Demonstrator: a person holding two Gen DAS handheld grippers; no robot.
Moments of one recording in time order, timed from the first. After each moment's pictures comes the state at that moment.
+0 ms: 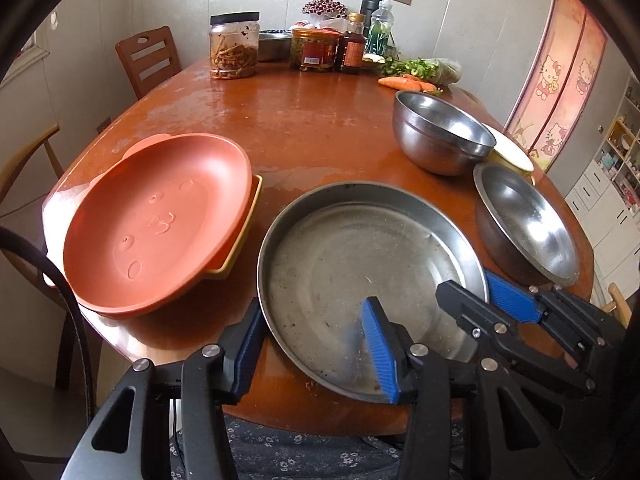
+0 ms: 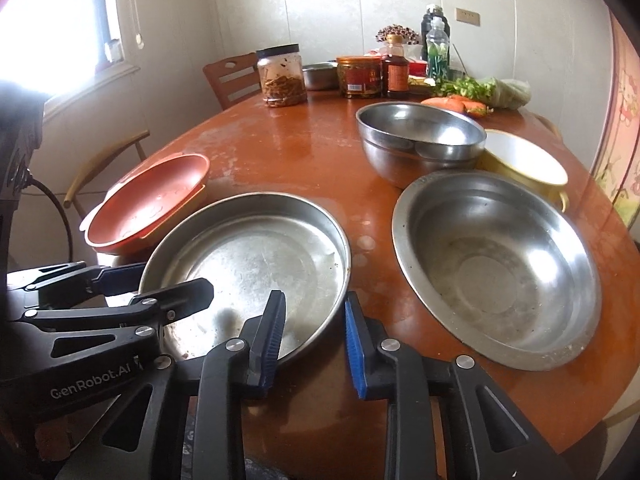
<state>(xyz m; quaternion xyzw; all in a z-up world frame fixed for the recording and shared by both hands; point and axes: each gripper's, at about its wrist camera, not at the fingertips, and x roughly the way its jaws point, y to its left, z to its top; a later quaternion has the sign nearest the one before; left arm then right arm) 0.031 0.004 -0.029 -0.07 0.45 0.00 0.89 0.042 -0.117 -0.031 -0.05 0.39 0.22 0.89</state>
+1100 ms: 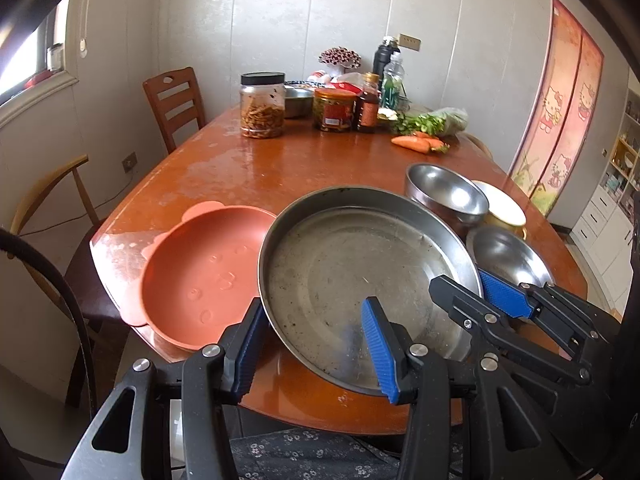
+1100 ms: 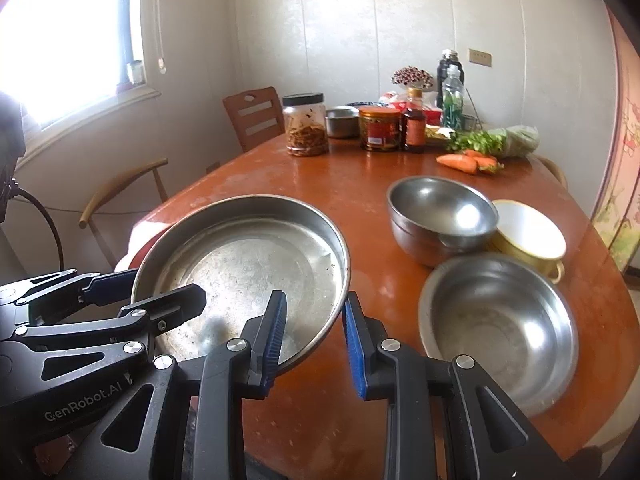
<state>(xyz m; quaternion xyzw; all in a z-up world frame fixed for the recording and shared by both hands) 0.005 0.030 0.027 -0.07 0.38 0.04 0.92 0.035 -0.092 0.019 -0.05 0.33 0.25 0.91</state>
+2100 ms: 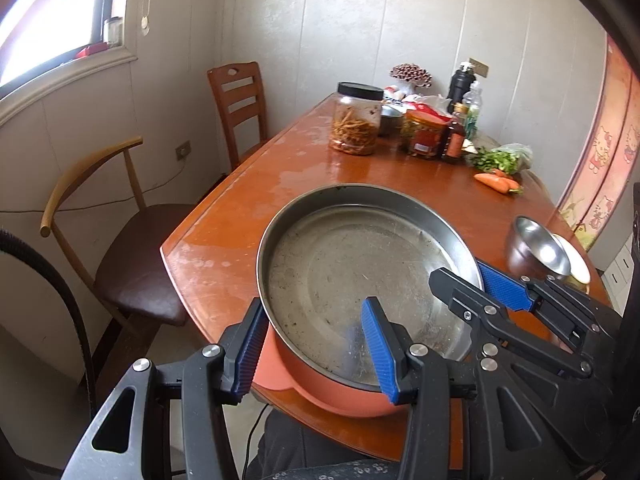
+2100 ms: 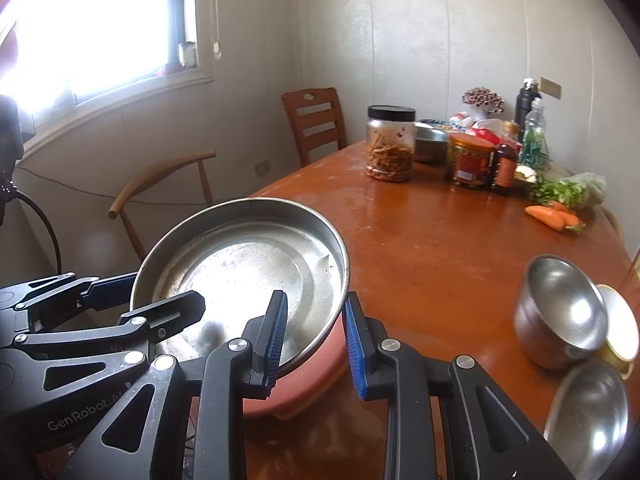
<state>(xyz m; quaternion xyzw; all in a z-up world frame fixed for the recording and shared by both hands) 0.024 0.136 0.025 -0.11 0.37 0.13 0.91 0.085 0.027 0.024 -0.09 0.31 0.33 0.89</state>
